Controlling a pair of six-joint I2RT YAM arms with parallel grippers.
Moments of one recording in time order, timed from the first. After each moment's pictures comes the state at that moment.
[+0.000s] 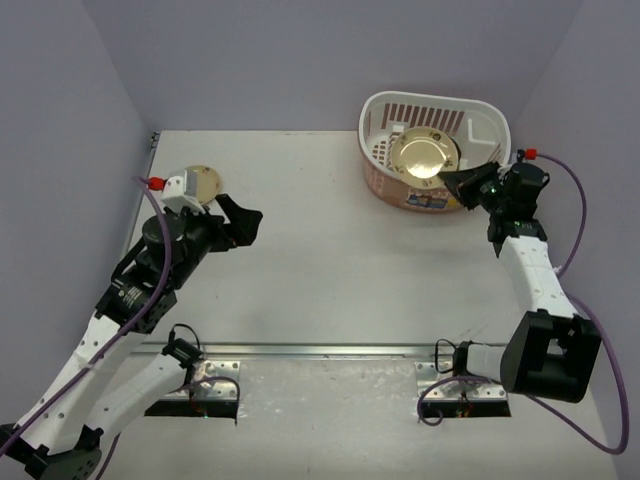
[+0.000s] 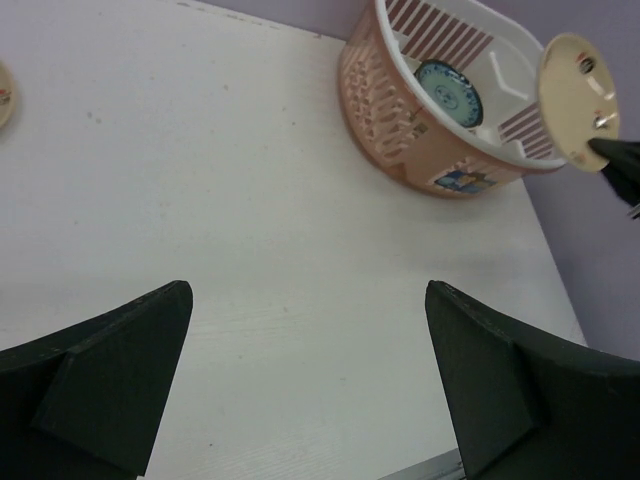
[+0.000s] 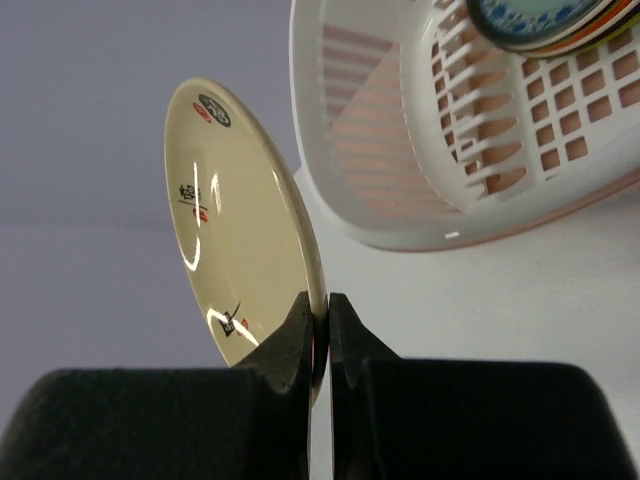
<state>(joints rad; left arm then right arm) -0.47 0.72 0.92 -0.48 -0.16 -0.54 -0.19 1.25 0.84 0.10 -0.47 1.01</state>
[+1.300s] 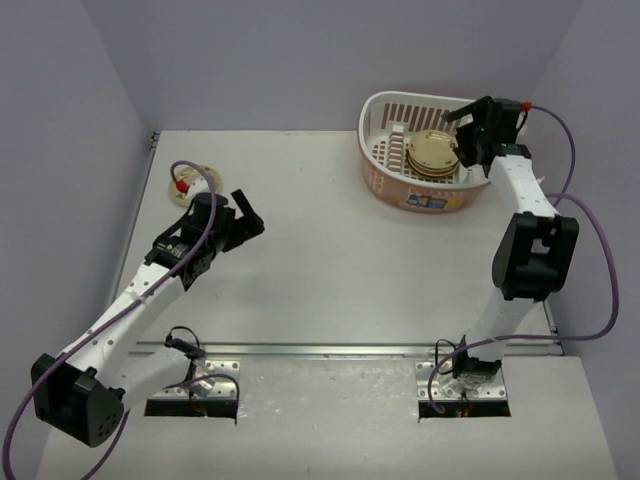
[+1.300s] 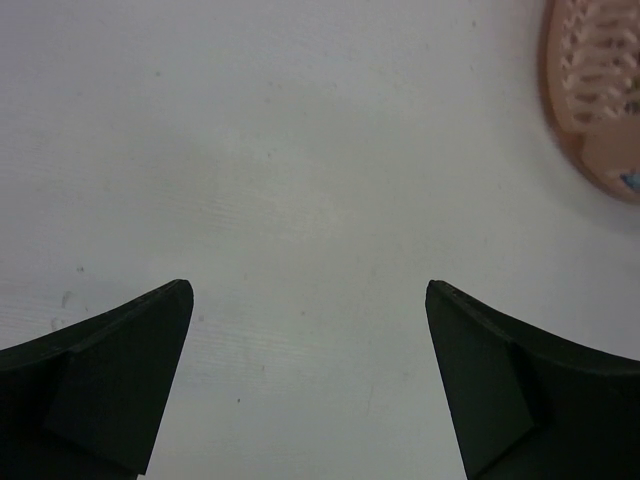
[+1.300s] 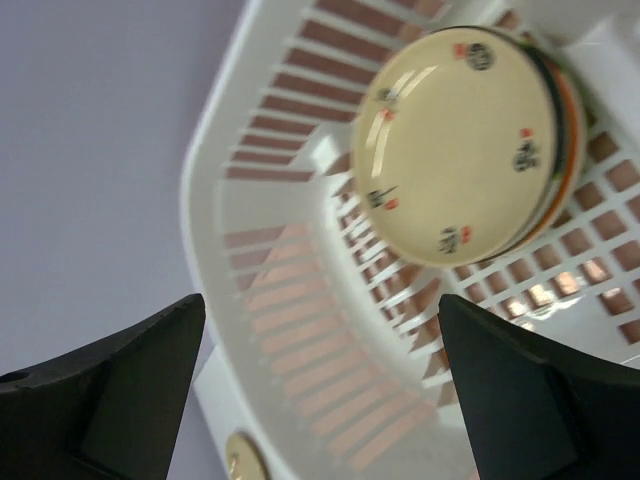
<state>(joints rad) -0.40 0.97 0.84 -0.53 -0.26 -0.72 -0.13 1.91 1.56 -0.18 -0.04 1.05</state>
